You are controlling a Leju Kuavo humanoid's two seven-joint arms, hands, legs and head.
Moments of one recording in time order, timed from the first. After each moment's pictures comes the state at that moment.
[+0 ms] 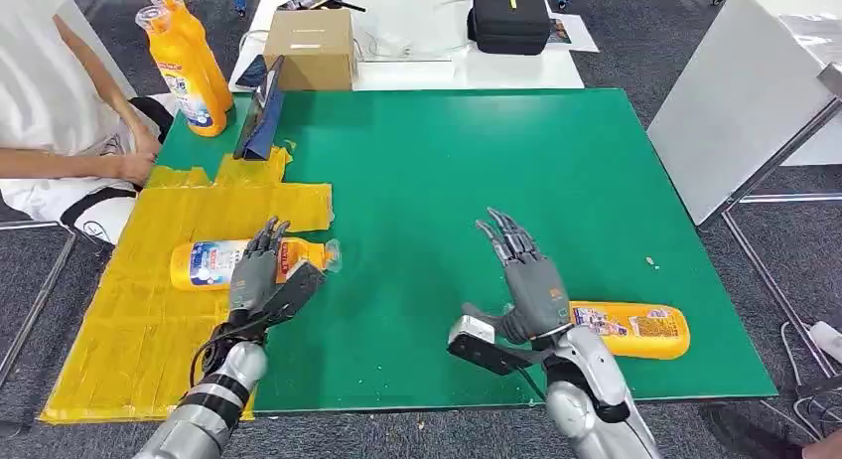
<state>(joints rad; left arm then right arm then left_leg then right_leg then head) -0.33 -0.11 -0.08 -0.86 -0.83 0.51 -0.30 -0.11 -0.11 0.39 -1.53 0.86 -0.22 -0.14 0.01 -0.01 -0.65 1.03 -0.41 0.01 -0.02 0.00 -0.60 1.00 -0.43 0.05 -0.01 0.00</state>
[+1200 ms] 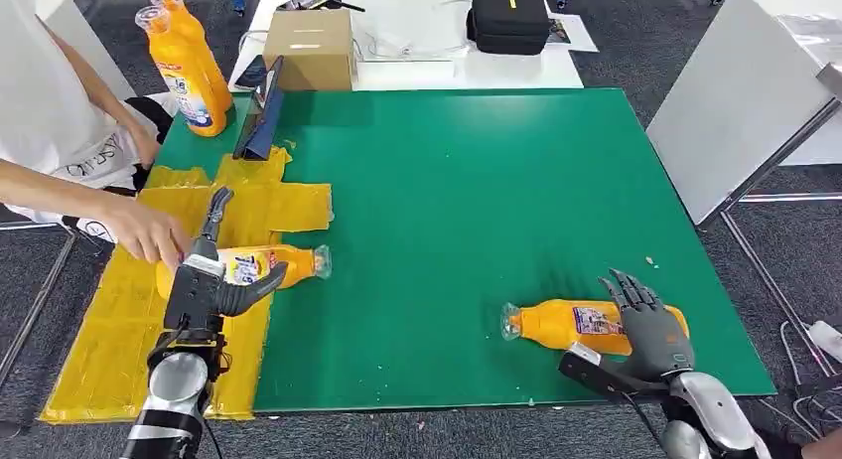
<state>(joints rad) -0.13 -0.09 -0.03 -1.44 -0.37 0.18 -0.38 0.05 -0.35 0.10 -1.46 0.97 -0.08 -0.09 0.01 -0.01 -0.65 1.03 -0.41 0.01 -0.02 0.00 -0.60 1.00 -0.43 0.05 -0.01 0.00</state>
